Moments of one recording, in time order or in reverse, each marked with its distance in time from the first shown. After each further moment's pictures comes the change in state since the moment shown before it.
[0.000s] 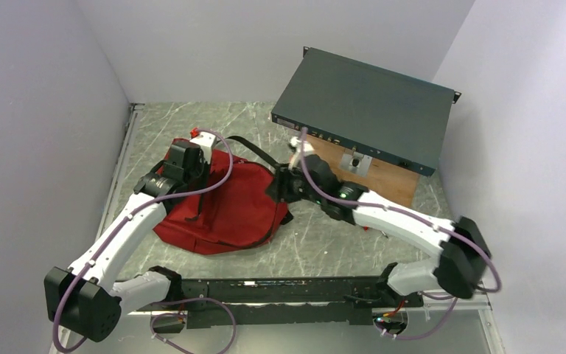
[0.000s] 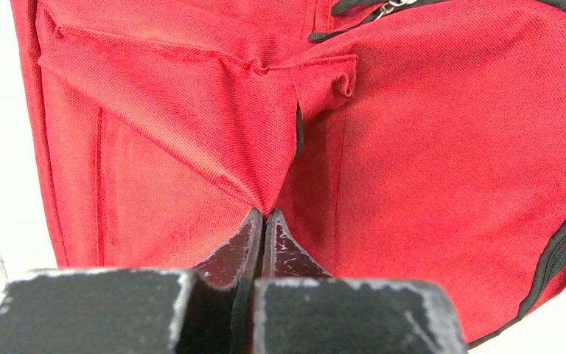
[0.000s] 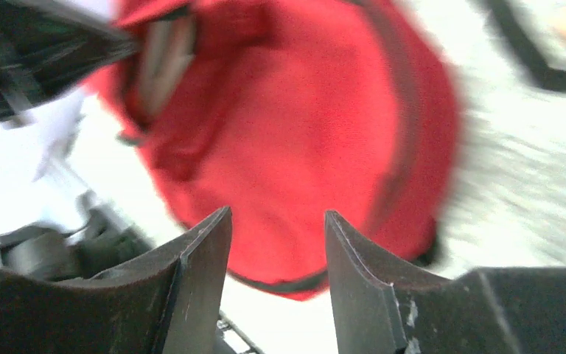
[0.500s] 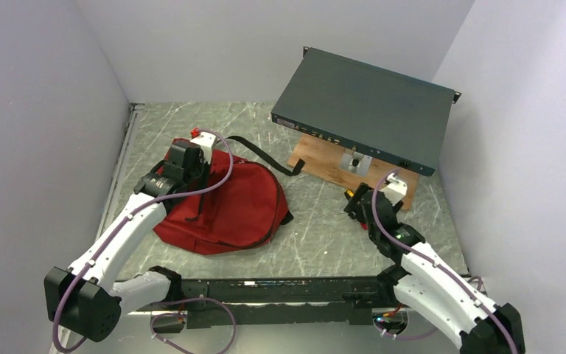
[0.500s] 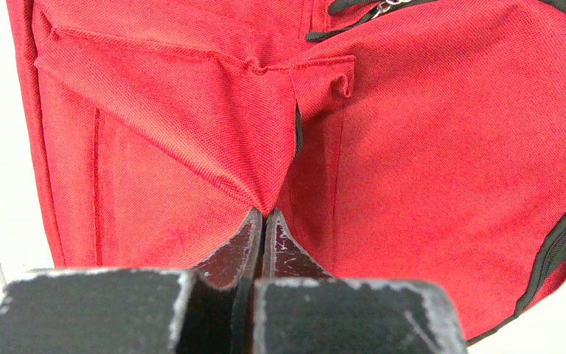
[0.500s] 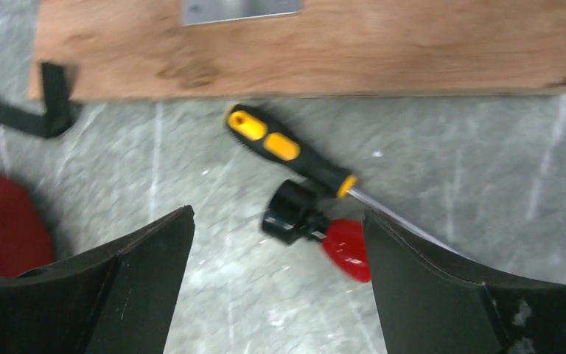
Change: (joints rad) left arm -0.001 0.000 0.000 0.000 0.008 0.000; right arm -0.327 -0.676 -0.607 -0.237 0.637 0.133
